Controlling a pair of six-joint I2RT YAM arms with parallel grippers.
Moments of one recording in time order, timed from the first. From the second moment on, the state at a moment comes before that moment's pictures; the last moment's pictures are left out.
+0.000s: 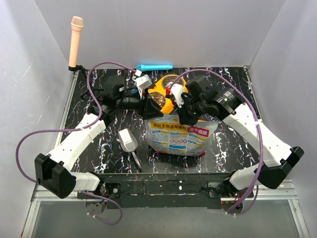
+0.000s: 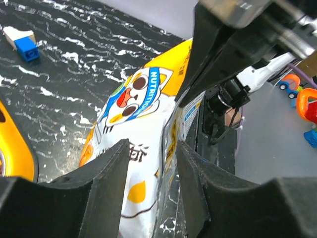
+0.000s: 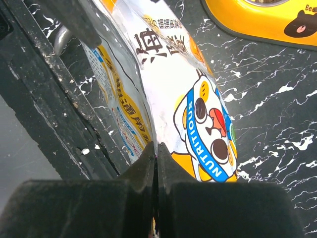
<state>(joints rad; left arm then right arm) -0.49 1.31 1.21 -0.25 0.92 -0.05 0.79 1.40 1.66 -1.18 -0.20 -0.21</state>
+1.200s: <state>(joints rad) -0.62 1.39 1.20 -0.14 0.89 -0.02 0.69 1.41 1.68 -1.23 -0.37 -0.18</state>
